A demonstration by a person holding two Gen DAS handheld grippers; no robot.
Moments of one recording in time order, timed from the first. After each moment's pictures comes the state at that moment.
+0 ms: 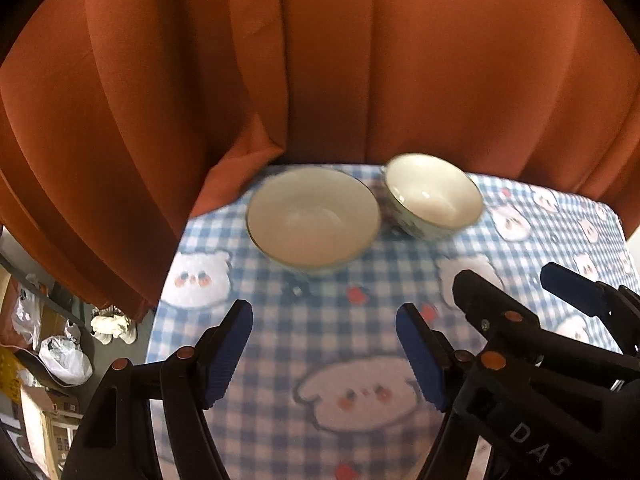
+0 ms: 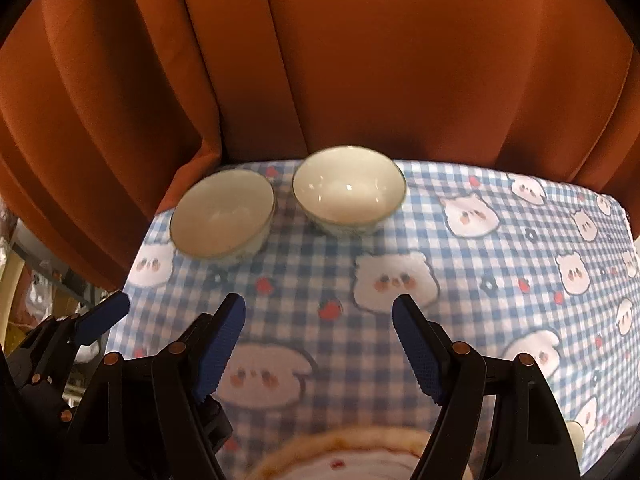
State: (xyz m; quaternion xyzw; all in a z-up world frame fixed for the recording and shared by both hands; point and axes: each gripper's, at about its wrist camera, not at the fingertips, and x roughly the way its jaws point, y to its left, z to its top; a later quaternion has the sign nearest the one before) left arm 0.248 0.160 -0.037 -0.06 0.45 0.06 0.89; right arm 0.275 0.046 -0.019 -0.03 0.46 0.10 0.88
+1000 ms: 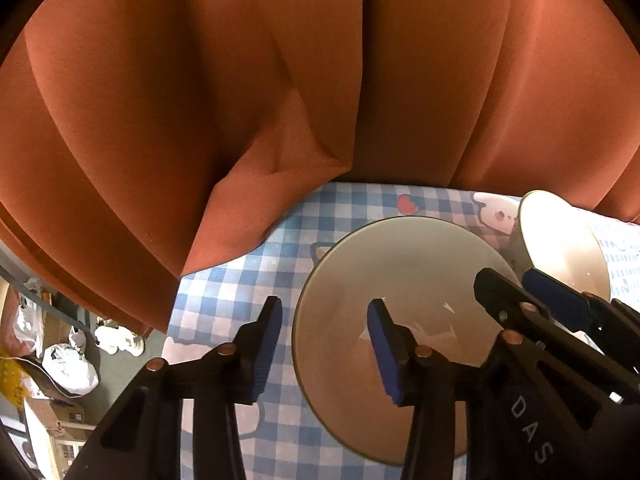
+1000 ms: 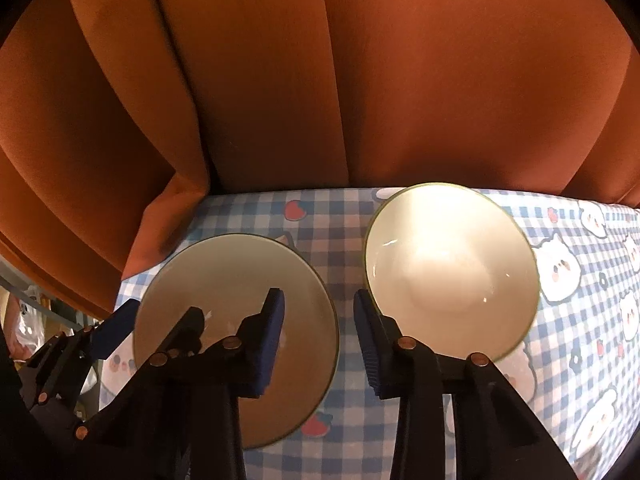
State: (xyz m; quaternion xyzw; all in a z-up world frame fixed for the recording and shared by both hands) left arm 0.362 0.224 -0.099 -0.05 0.47 0.10 0.87; right arm 0.397 0.127 -0.089 -0.02 0.48 0.10 0.87
